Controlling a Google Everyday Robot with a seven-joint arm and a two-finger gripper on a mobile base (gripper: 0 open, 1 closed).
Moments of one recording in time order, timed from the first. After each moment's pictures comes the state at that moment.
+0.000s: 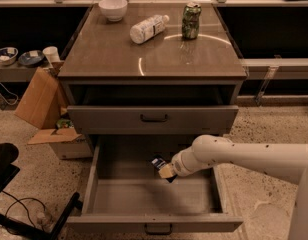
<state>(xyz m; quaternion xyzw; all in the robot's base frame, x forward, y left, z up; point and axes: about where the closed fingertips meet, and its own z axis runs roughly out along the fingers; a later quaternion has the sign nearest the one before) 0.549 -0.061 0.471 -0.26 0.92 0.22 0.17</state>
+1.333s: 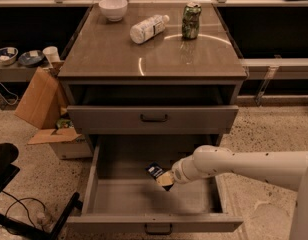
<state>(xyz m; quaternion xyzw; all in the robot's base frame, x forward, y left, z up) 0.533 -0.062 0.446 -0.25 0.93 0.23 0.18</state>
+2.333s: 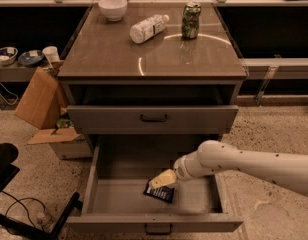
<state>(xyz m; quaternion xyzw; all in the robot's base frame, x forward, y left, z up) 0.531 -0.062 0.464 -0.26 0.92 0.25 0.18</state>
